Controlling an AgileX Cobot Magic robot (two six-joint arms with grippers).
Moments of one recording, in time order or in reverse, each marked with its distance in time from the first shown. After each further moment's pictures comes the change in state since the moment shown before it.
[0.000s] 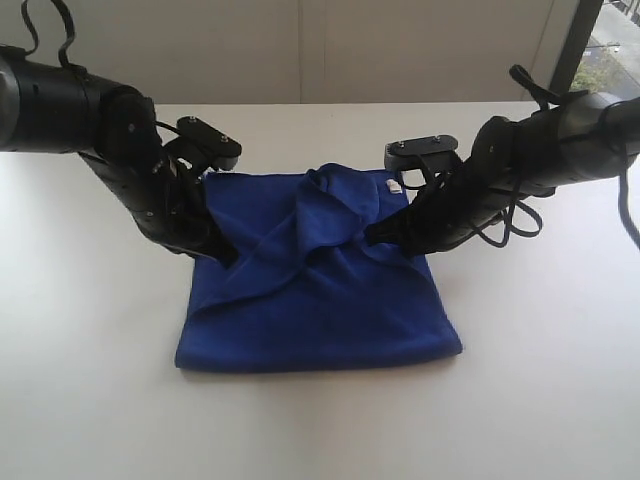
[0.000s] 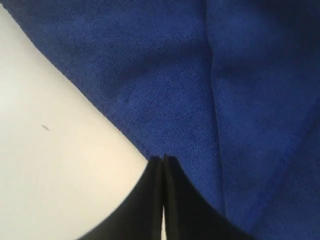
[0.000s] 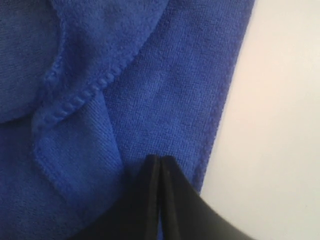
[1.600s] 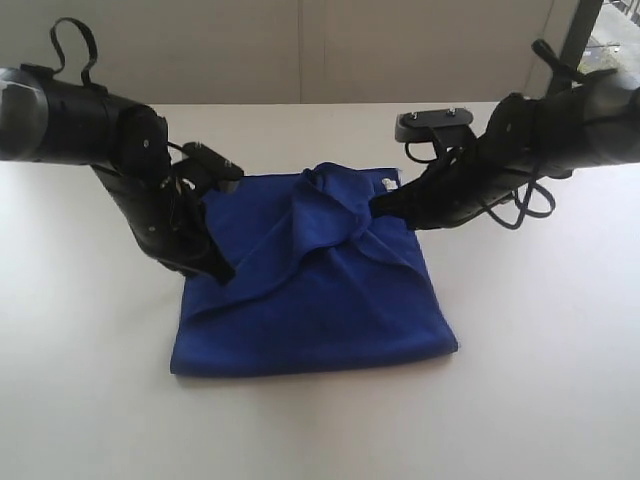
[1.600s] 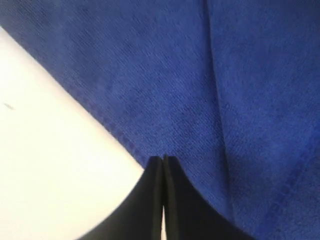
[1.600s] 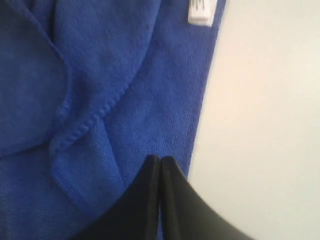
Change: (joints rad) left arm 0.000 0.061 -0.020 0.009 0.061 0.016; right arm -0.013 -0.074 0.000 0.002 -0.017 0.045
